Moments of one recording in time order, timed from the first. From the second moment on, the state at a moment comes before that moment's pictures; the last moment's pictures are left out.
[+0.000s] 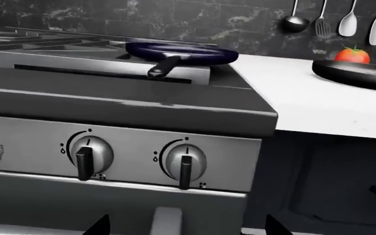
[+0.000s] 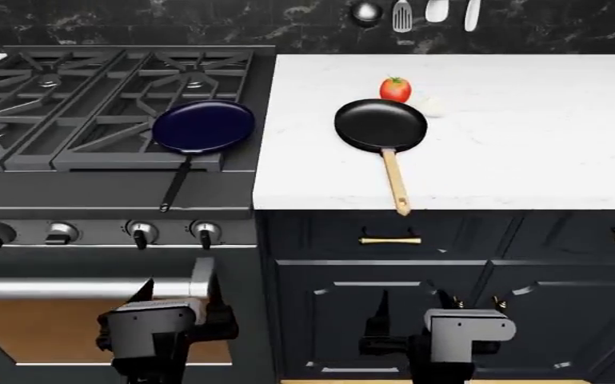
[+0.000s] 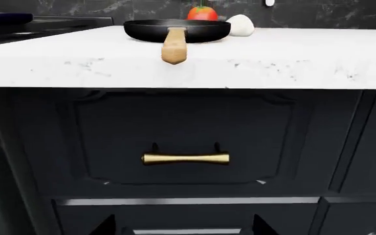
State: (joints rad) left arm -0.04 -0.18 0.12 0.05 -0.26 -0.08 -0.17; right arm 0.06 0.15 -0.19 0.05 0.16 0.07 0.21
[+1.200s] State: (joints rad) left arm -0.62 -0.58 -0.21 0.81 -1.19 -1.33 -0.57; right arm 0.68 0.42 0.06 -0.88 0.82 1.54 0.50
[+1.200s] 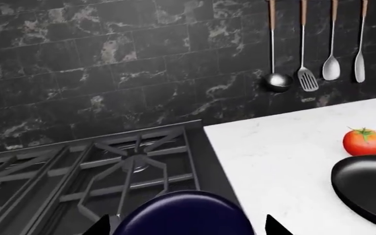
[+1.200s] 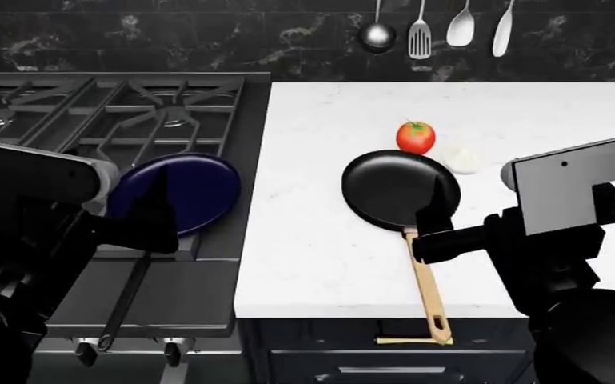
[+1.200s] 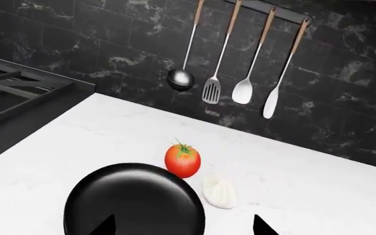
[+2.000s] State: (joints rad) left arm -0.50 -0.63 -0.30 0.82 -1.20 -1.24 -0.55; right arm 0.65 0.42 -0.13 -0.51 1.24 1.34 0.98
